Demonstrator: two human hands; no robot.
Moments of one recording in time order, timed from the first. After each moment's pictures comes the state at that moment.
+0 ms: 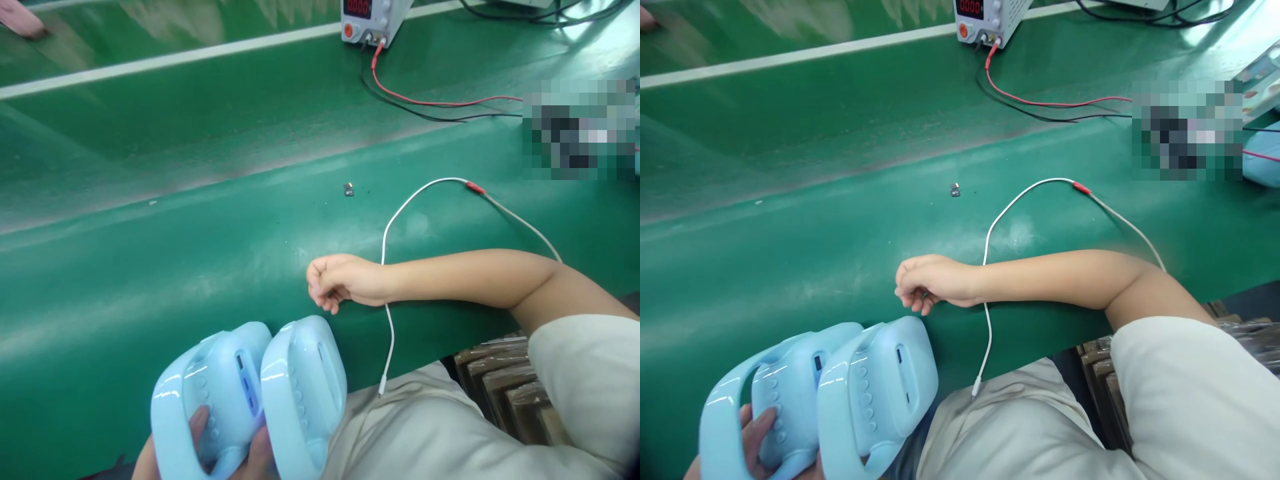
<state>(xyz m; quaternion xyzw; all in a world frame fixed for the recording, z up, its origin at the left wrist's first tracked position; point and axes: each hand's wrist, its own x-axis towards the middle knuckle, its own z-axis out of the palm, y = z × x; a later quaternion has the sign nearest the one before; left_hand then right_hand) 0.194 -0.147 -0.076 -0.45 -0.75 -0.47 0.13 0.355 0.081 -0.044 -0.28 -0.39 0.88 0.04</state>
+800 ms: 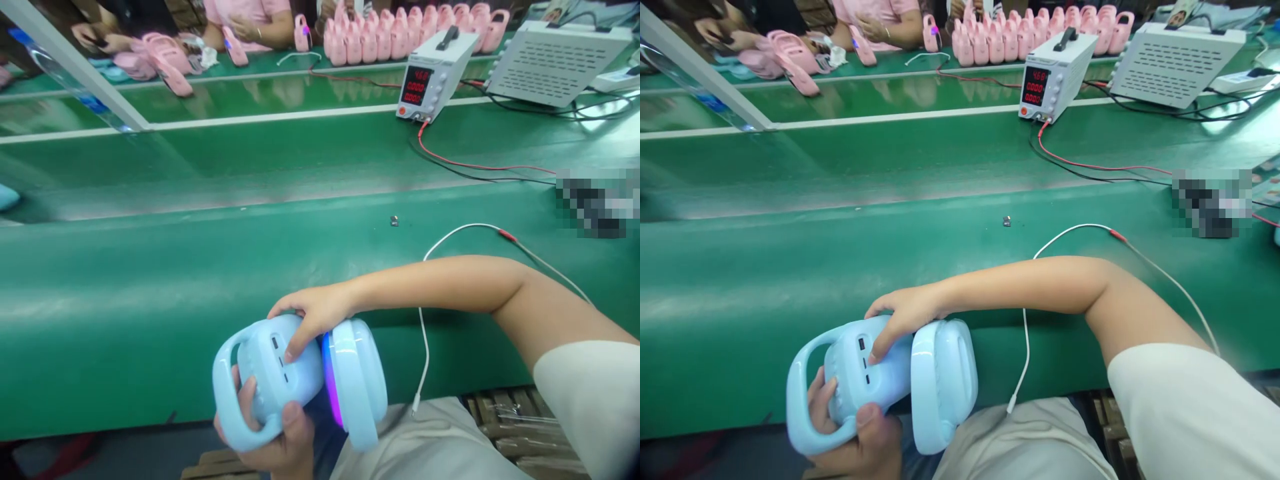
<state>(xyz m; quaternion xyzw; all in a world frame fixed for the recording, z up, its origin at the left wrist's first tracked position) 0.212 -0.135 -0.091 -0.37 -0.74 -0.52 0.20 0.252 0.063 -0.019 -0.11 -0.71 0.68 -0.18</state>
